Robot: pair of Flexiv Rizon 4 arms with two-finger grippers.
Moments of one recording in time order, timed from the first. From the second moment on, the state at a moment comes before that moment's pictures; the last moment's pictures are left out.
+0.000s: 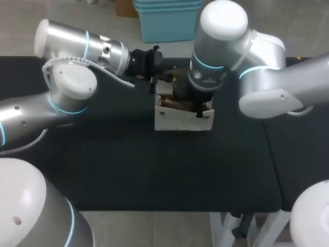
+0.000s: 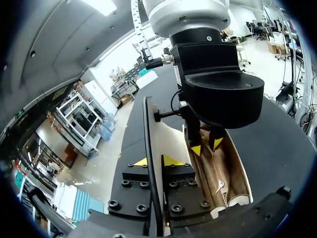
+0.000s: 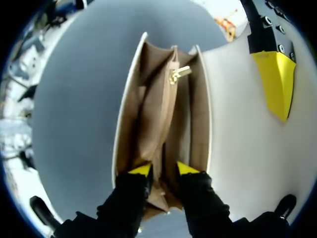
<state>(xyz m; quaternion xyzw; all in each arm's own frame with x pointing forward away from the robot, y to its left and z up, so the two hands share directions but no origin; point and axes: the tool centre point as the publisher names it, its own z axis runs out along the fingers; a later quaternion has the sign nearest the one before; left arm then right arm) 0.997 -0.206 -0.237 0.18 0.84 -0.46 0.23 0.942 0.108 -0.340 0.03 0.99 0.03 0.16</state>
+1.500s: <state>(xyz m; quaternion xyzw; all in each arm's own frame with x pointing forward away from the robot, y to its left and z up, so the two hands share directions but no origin) 0.993 -0.205 -0.236 0.20 0.83 -0.46 0.23 0.944 0.111 -0.337 0.04 0.98 0.04 0.17</state>
